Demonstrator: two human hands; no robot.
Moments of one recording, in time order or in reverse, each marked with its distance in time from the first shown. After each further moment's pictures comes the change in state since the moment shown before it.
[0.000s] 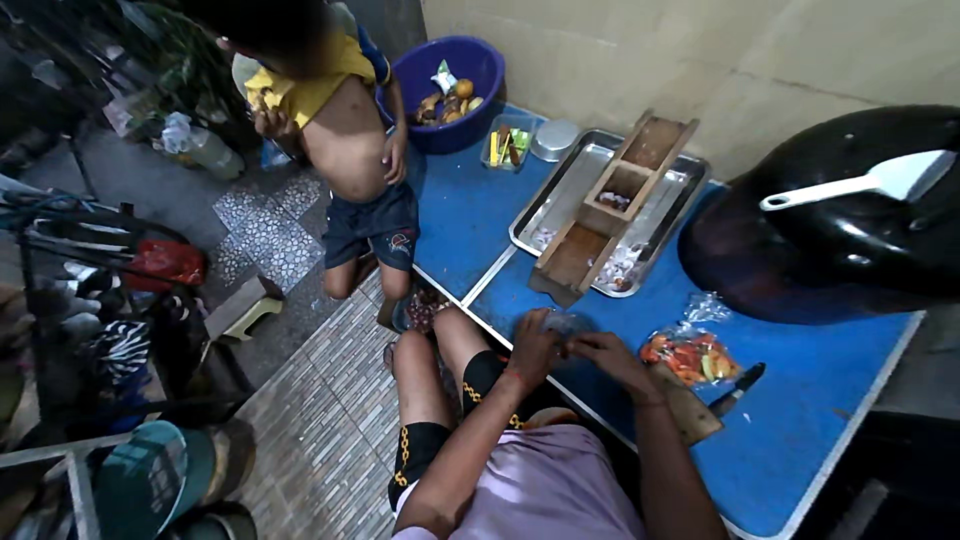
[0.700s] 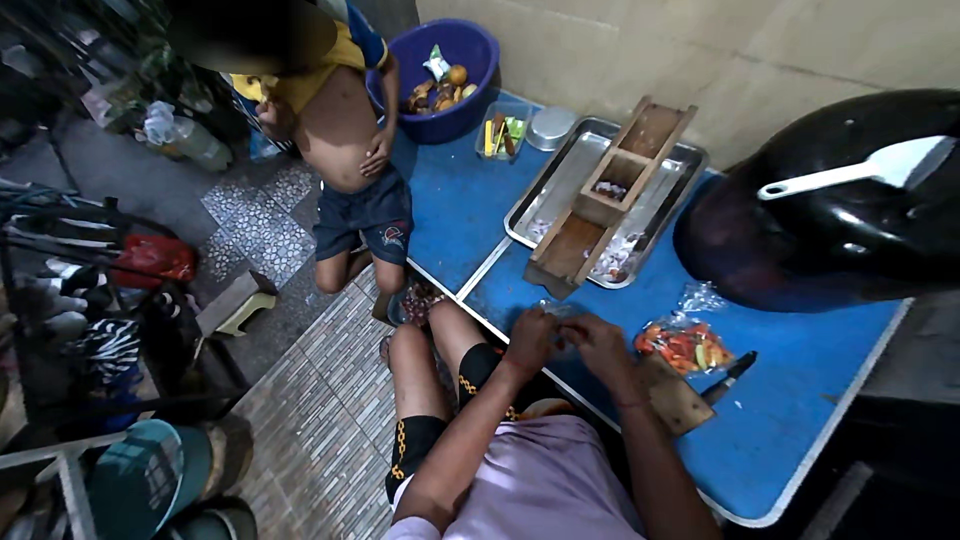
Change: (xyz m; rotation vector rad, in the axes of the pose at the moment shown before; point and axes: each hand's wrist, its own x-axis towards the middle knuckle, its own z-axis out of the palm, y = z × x) left_hand 0.011 0.017 -0.014 0.061 -0.114 -0.108; right_hand -0.009 -0.015 0.022 -0.232 0.309 -0.191
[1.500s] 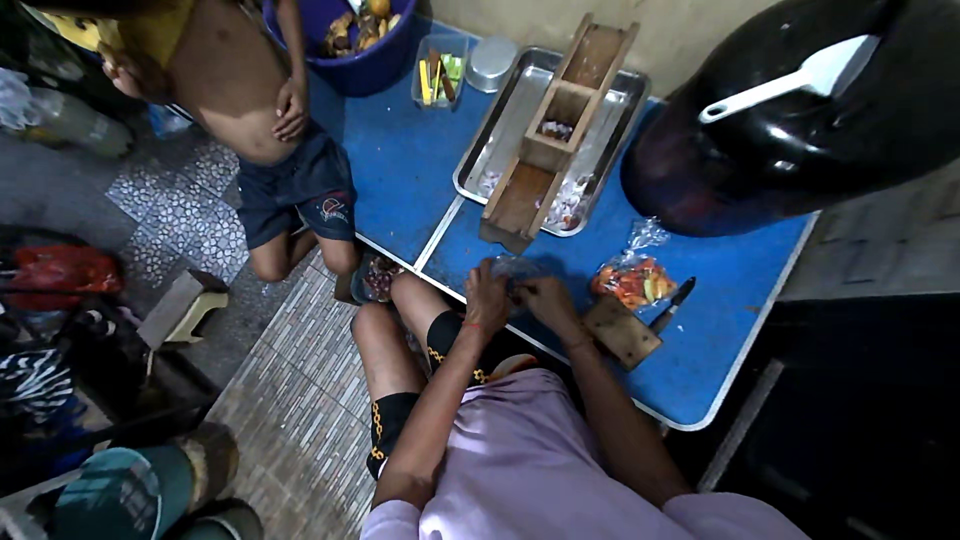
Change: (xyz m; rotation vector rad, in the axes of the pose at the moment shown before) left_hand 0.006 -0.022 0.022 0.215 -0.023 -0.136; right_hand 0.012 0.012 0.019 0.002 -0.148 0.360
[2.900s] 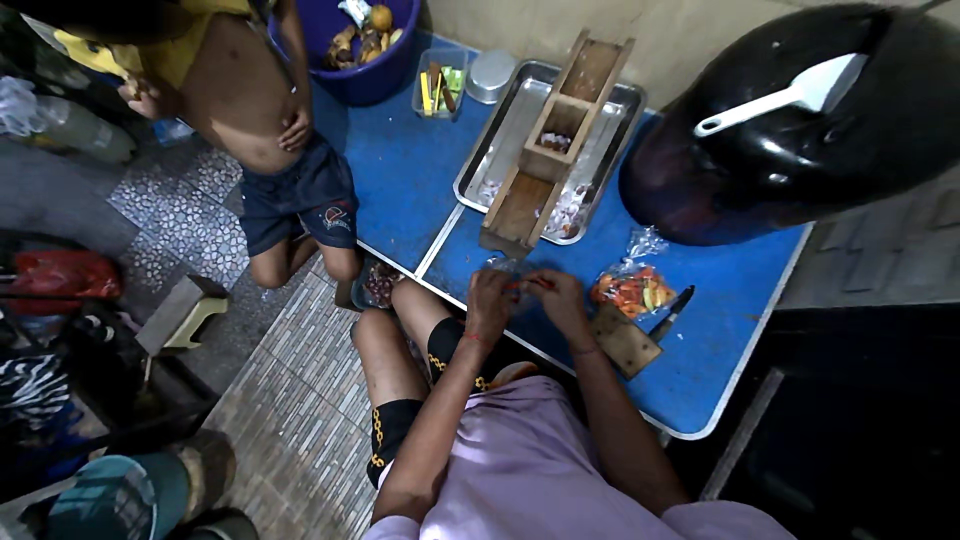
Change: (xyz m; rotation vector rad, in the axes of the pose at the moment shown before) left_hand -0.012 0.010 -0.025 -0.298 0.254 0.149; right_hand -0.009 -0.008 -0.014 0.289 0.259 -0.211
